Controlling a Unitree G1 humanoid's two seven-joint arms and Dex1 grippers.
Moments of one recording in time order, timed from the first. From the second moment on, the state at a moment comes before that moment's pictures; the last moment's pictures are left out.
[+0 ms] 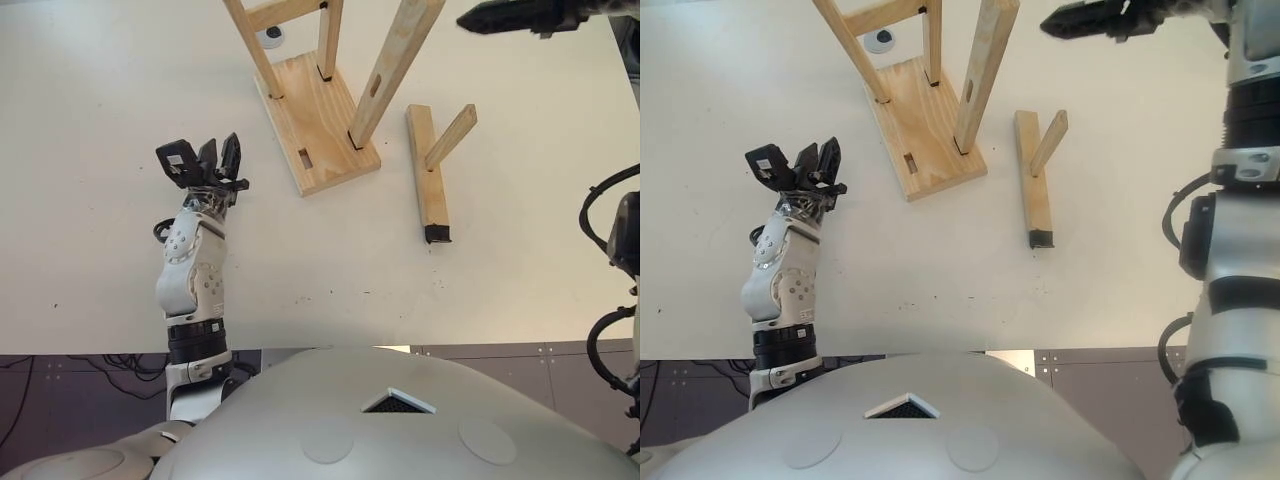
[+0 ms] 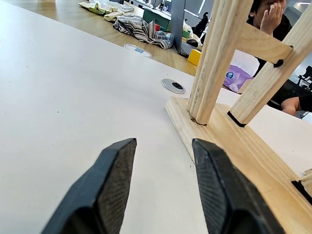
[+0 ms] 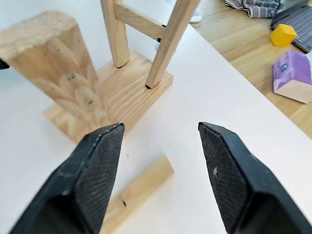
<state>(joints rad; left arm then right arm) 0.10 0.07 0.19 -0.17 -0.42 0.36 -0.13 -0.99 -0.64 0.00 0.40 0.09 0.87 1.18</state>
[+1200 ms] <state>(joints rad) -0.01 0.30 0.26 -0.29 -0.48 0.62 -0.20 0.04 -0.41 0.05 -0.46 0.23 1.19 0.39</state>
